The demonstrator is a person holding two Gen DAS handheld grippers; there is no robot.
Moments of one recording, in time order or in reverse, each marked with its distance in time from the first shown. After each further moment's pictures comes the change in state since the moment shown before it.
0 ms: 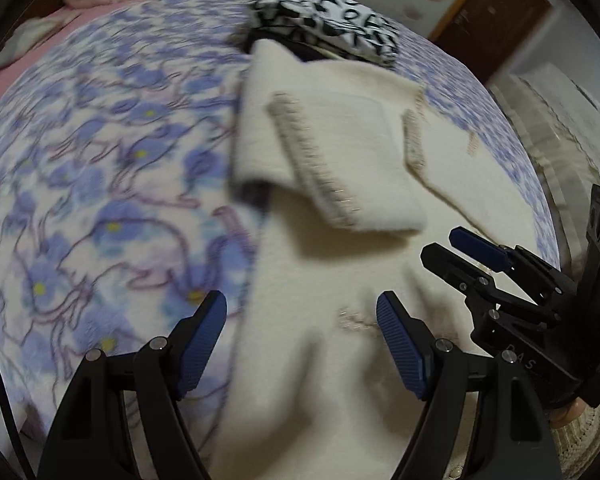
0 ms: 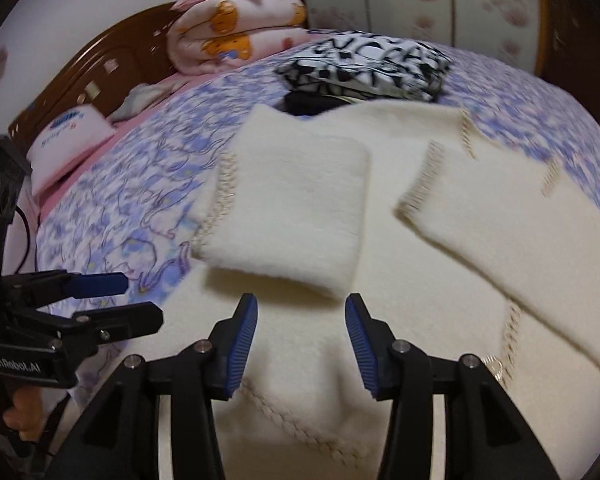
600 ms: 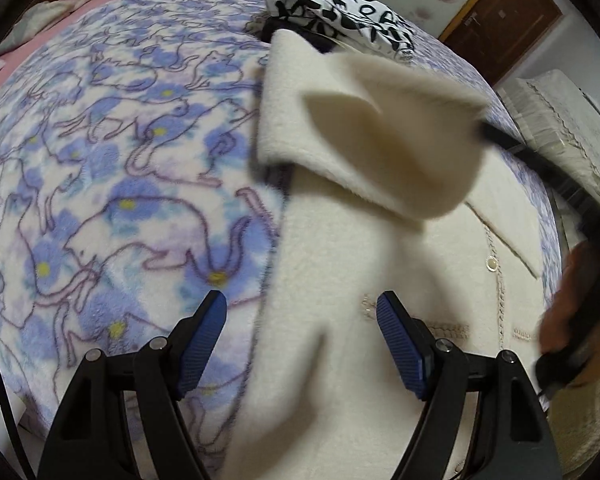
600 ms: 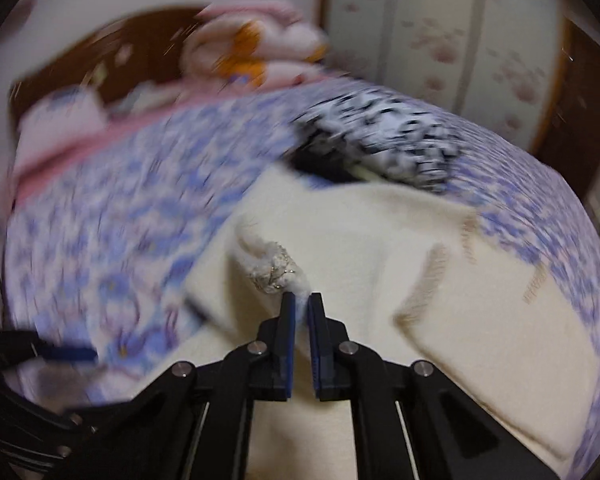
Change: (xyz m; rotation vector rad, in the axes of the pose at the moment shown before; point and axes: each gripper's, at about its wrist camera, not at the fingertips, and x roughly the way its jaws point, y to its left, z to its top) left arm 0.007 0.010 -0.010 -0.009 0.020 -0.008; right arm -0.028 -0.027 0.062 0.061 -0.179 -0.120
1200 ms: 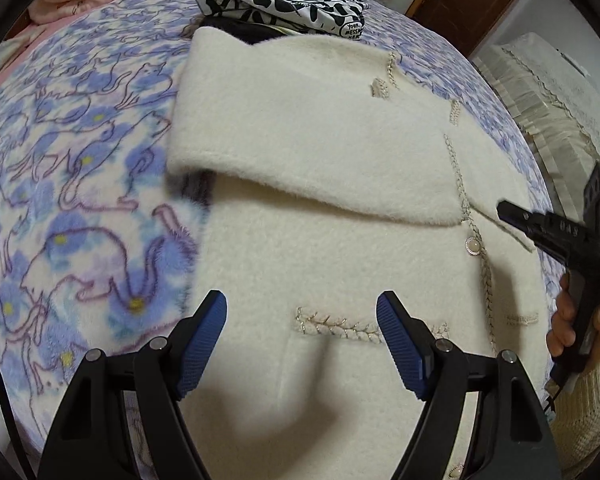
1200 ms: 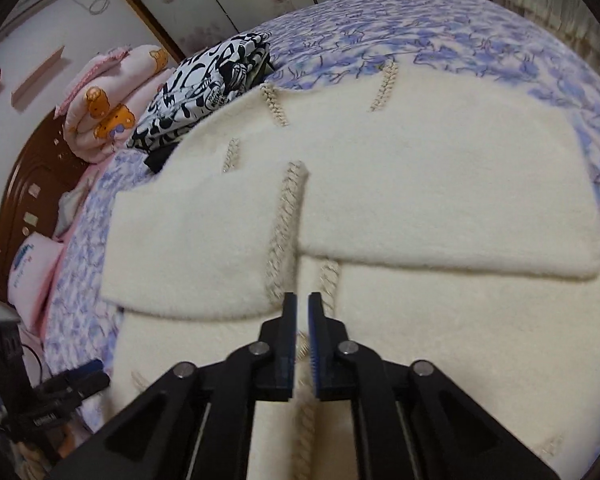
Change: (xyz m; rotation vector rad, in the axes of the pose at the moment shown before) left arm 0.026 -0.053 0.009 0.131 0.025 -0.009; right arm -0.001 -0.173 -0.088 0.524 0.212 0.079
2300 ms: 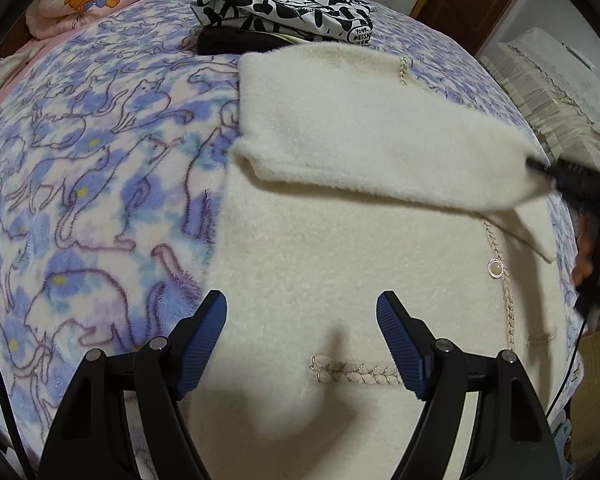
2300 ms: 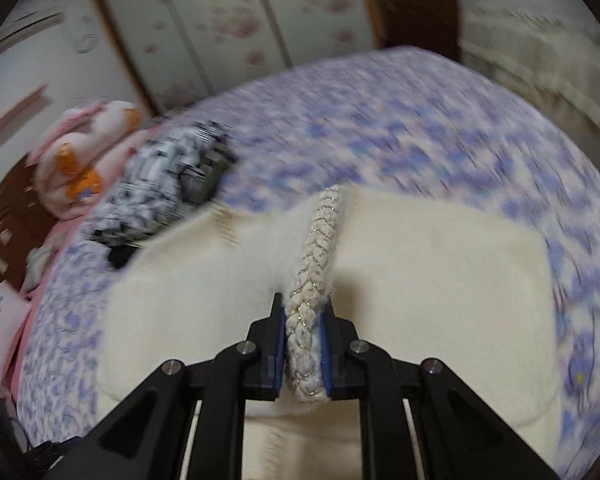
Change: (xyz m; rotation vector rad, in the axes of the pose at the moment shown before) left arm 0.018 0.001 0.022 0.017 -0.023 0.049; right arm -0.001 -0.053 0.075 0.079 -0.145 -0.217
